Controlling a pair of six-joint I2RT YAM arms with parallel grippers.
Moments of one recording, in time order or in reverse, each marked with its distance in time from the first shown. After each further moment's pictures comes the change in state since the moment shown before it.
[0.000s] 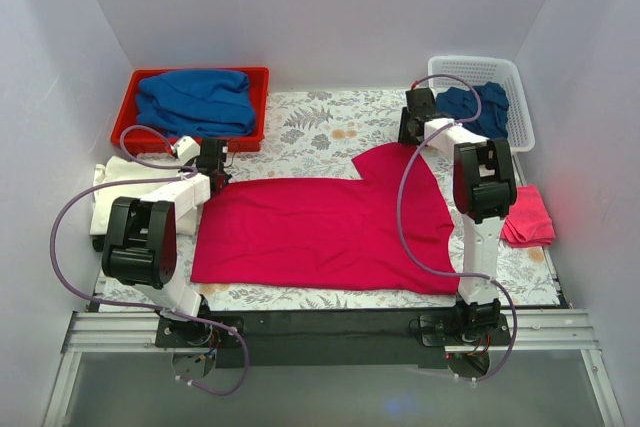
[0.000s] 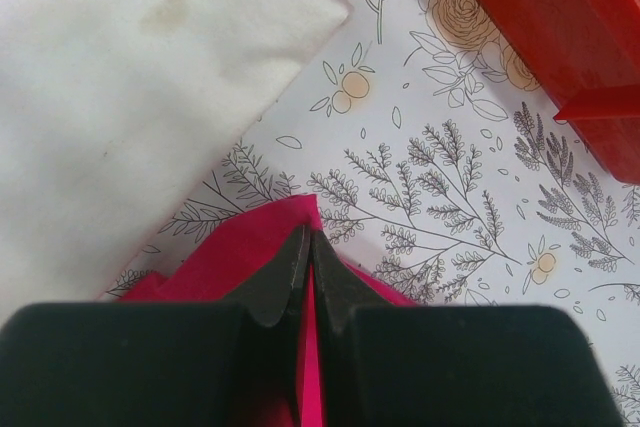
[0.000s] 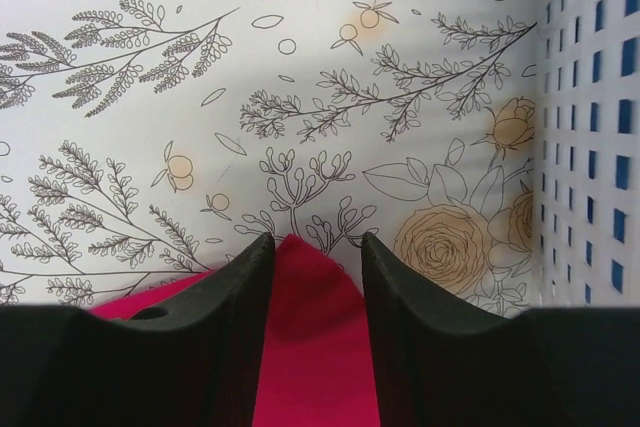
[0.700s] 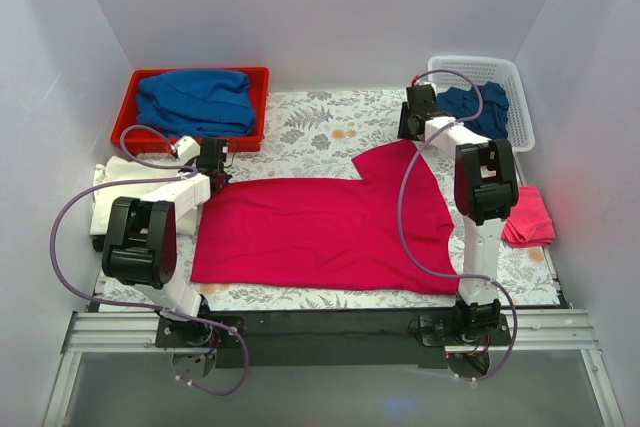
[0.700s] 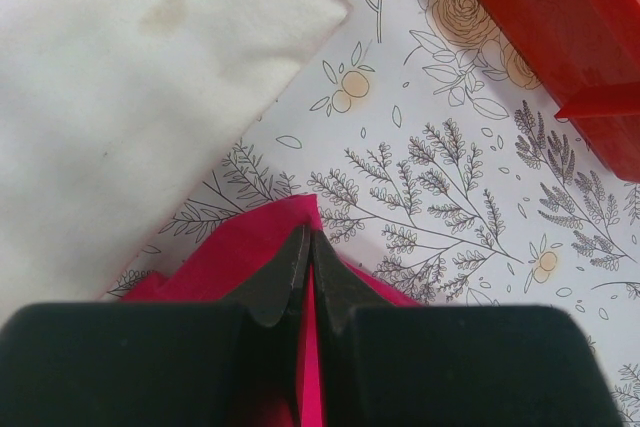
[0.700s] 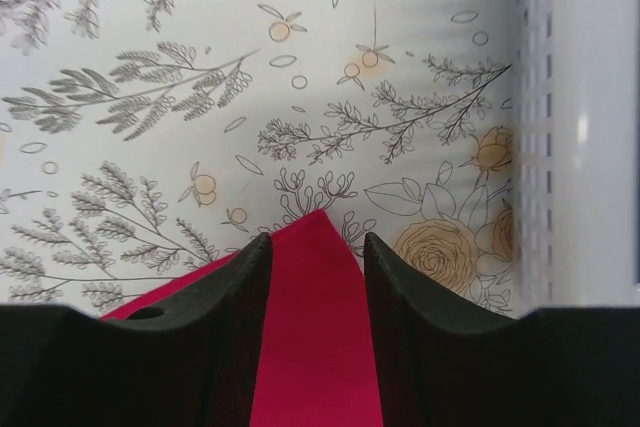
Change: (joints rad) left arm 0.000 0.000 0.000 0.000 0.003 0.007; right arm 0.005 -0.046 0.001 0.030 0.016 -0.014
